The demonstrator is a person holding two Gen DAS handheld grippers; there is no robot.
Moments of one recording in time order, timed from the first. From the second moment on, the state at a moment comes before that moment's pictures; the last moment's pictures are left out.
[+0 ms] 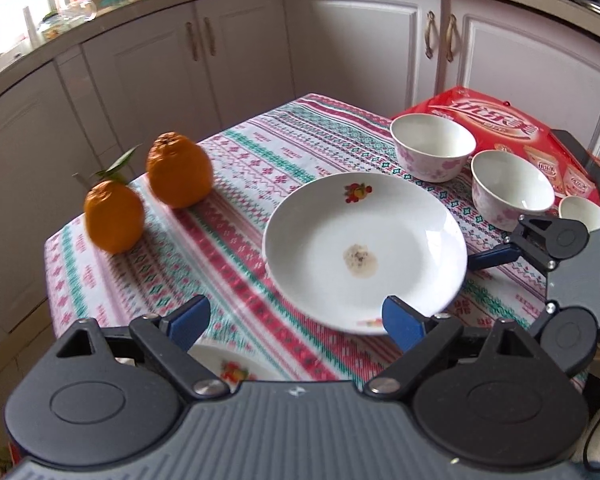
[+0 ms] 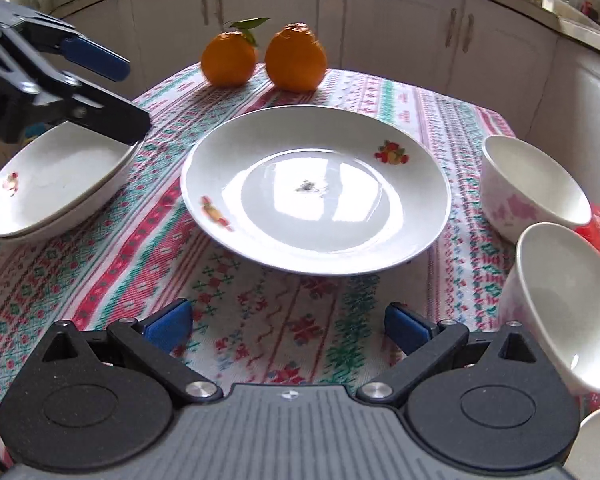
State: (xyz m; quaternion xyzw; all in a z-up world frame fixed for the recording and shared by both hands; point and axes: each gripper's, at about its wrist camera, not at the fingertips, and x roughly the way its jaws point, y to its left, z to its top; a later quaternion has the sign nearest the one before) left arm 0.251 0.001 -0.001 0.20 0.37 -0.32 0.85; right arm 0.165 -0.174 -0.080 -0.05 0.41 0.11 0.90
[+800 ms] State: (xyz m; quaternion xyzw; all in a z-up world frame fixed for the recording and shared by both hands) left arm 0.359 -0.082 -0.052 0.23 0.45 -0.40 0.77; right arm 0.187 -0.178 -0.081 -0.04 0.40 0.09 0.91
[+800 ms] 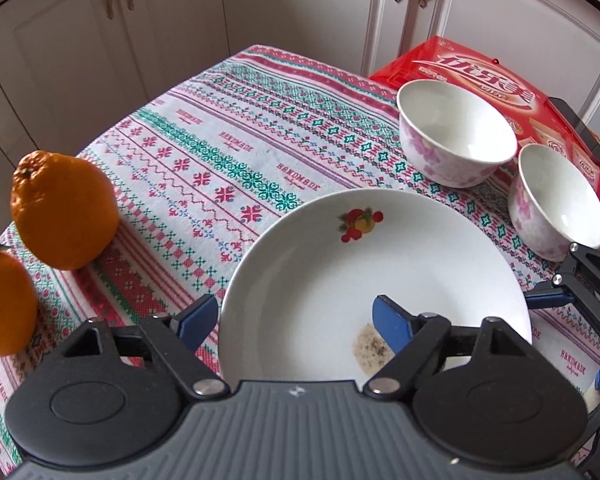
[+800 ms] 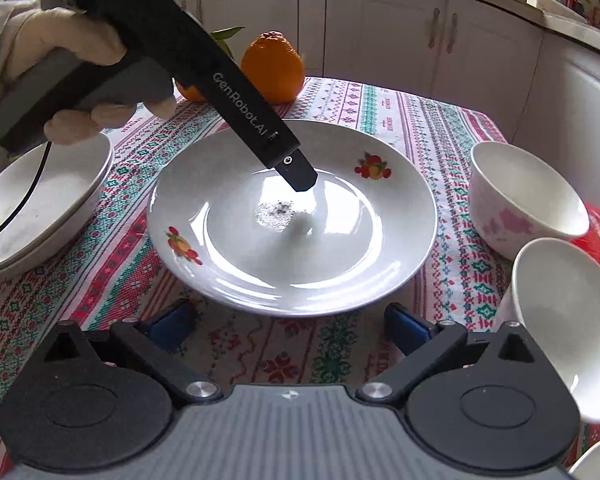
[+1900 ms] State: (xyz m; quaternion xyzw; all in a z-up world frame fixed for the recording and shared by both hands) left arm 0.371 -0.093 -0.055 0.25 0.48 -0.42 0.73; right arm 0.190 -0.183 -0.076 -0.05 0.40 0.11 0.91
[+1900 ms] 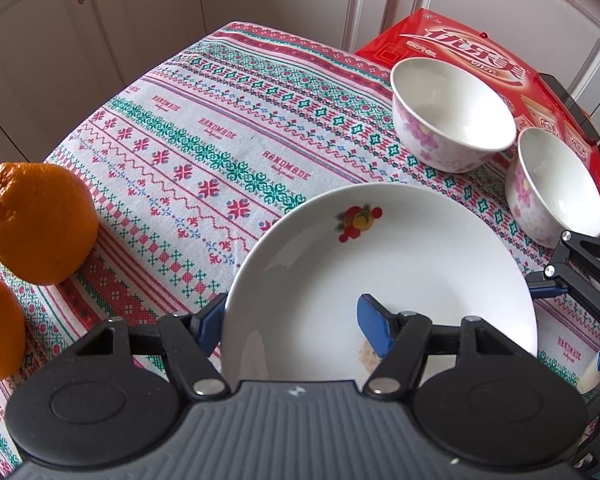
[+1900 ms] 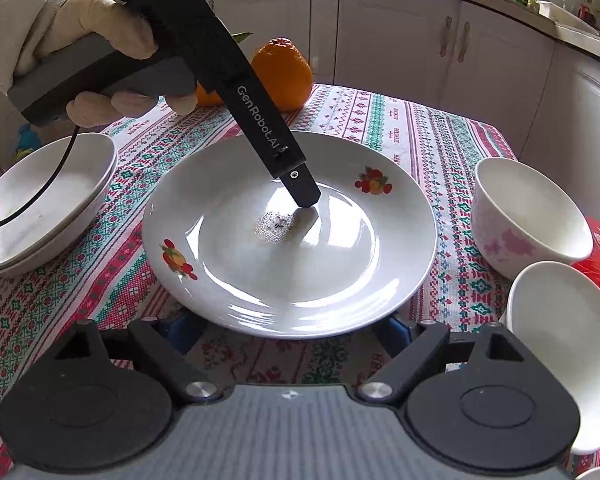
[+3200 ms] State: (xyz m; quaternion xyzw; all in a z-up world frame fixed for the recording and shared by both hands) left arm 0.270 -0.017 0.005 0.19 0.45 -0.37 0.79; right arm 0.116 -0.157 -0.025 -0.11 0.35 0.18 0.91
